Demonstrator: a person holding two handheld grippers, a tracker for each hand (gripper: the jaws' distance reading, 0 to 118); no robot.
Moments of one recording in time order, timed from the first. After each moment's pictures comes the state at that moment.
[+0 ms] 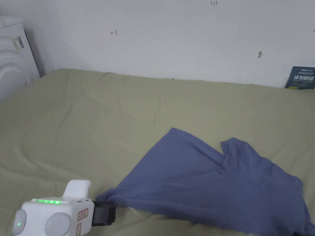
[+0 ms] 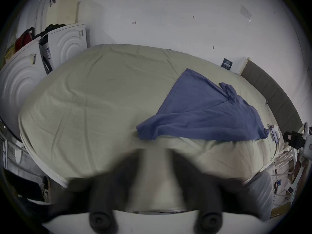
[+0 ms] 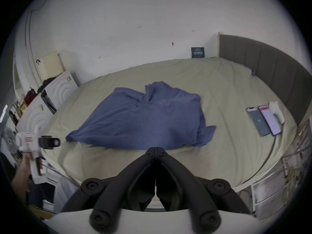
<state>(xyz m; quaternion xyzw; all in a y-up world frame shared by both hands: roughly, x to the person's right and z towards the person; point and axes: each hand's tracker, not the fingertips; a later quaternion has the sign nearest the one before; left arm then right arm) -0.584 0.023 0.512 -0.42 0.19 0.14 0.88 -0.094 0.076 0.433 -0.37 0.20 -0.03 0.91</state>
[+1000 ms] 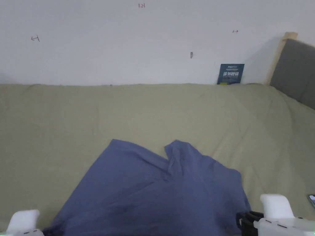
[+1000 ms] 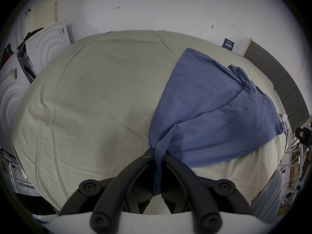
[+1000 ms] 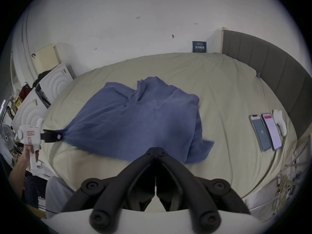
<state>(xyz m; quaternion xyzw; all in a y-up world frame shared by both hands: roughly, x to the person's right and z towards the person) -0.580 -0.003 0.448 -0.46 0.15 0.12 0.87 -0.087 0.065 0.356 -0.39 0.19 0.01 0.90</state>
